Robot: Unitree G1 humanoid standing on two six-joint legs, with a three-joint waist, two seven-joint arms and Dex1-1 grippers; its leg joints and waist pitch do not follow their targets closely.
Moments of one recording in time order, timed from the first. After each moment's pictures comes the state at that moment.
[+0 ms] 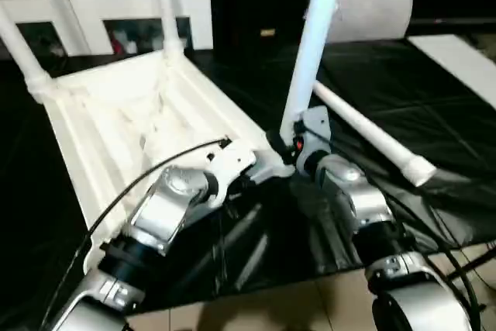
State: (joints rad) left arm -0.49 0.25 -0.35 0.20 0.11 0.60 -0.74; right arm -0.60 -0.07 0.06 0.66 0.16 0.18 0.31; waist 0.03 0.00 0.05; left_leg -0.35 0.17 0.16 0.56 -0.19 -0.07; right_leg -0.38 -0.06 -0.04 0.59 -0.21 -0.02
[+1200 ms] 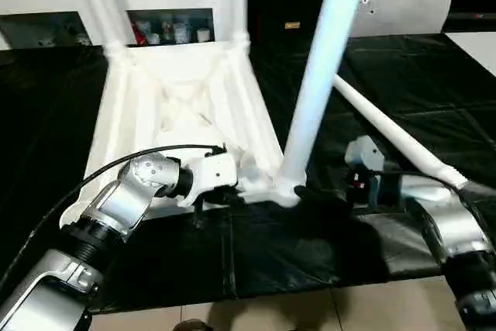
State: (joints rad) left arm -0.56 0.49 -0.45 0.35 0.08 0.11 -1.17; right arm -0.42 -0.48 0.15 0.43 0.22 0.01 1.12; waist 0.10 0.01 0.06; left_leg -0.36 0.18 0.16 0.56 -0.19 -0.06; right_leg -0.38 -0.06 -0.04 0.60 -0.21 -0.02
